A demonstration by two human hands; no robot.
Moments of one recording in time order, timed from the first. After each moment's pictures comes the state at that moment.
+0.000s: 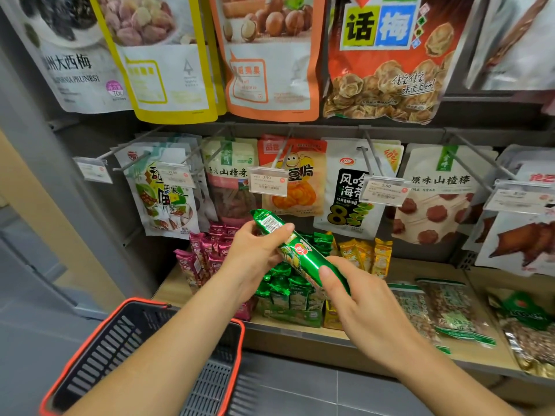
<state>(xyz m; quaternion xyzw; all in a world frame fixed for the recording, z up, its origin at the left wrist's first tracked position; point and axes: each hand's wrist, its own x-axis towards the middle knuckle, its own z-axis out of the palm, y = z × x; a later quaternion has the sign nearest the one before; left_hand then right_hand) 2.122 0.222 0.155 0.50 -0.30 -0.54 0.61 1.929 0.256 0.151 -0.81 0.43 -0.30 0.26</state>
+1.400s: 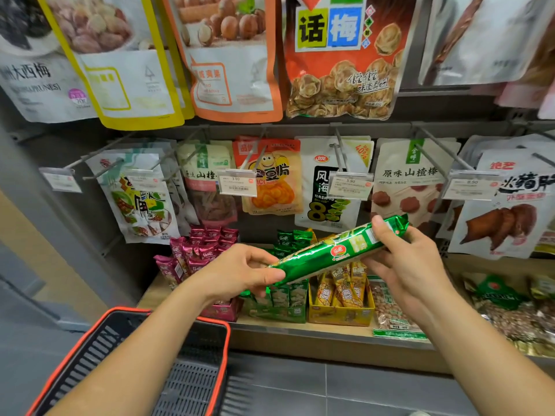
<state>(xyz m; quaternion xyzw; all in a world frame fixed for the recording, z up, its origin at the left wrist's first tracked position) 2.128 0.236 0.152 0.56 -0.58 -0.50 0.31 1.872 0.210 0.171 -0.33 0.45 -0.58 0.60</state>
